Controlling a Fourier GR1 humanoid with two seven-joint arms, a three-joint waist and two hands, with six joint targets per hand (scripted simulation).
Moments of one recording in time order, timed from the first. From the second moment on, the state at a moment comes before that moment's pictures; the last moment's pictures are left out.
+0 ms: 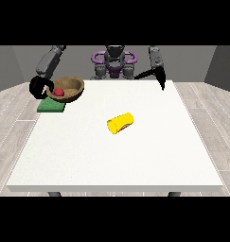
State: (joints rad) left arm -0.50 0.10 0.10 -1.24 -0.24 0.13 -0.27; right arm -0.72 -0.55 -0.38 -0.49 -0.30 0.19 0.01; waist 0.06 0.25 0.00
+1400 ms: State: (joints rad) left arm -0.46 0.09 0.02 -1.59 -0.31 0.19 -0.18; right arm -0.73 -0.82 -0.47 -0.31 -0.32 0.40 -0.19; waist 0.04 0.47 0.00
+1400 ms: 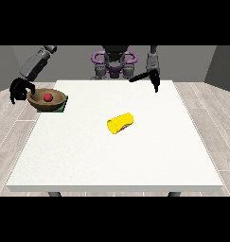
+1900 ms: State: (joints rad) left arm -0.43 0.09 0.01 -1.60 -0.29 0.16 -0.18; right arm -0.69 -0.78 -0.42 -0.31 -0.26 0.37 -0.20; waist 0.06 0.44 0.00
